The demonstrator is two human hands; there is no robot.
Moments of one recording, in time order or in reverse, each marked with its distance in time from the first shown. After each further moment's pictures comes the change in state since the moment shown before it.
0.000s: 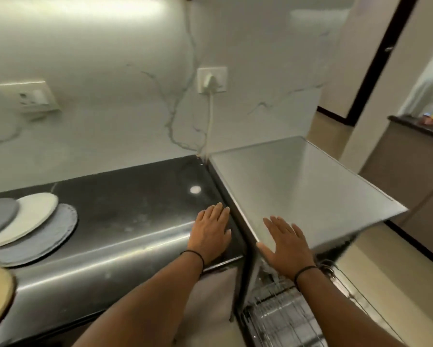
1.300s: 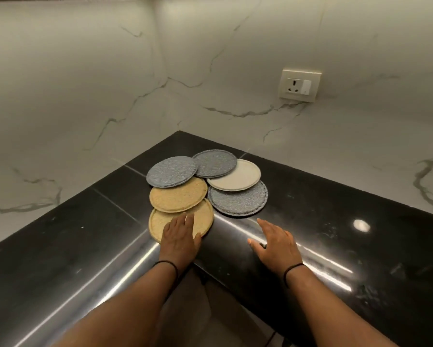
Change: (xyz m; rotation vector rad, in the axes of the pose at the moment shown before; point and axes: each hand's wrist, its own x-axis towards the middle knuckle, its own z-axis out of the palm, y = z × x) left_hand -0.296 -0.299 -0.079 0.236 0.184 -1.168; right_hand 0.112 -0.415 0.107 0.249 -0.261 -0.824
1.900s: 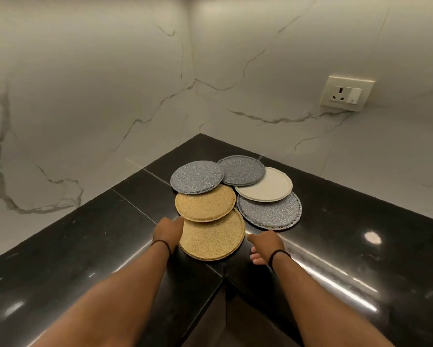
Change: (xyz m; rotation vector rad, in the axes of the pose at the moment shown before) left_hand 0.068 -0.130 -0.003 -0.657 -0.193 -0.810; right_hand 0.079 -0.110 0.053 0.818 -0.327 0.653
